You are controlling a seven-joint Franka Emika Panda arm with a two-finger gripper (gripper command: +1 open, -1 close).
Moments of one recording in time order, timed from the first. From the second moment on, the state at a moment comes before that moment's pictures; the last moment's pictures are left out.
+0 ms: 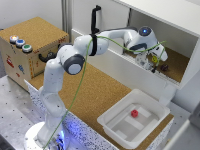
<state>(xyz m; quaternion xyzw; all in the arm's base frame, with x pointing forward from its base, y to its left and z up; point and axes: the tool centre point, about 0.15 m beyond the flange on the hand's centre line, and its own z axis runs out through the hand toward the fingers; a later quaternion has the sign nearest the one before) 0.627 -0.333 0.512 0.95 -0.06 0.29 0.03</state>
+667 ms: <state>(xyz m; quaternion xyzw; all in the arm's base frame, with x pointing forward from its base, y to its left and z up) 0.502 -0.398 0.460 0.98 -0.04 0.21 0.04</state>
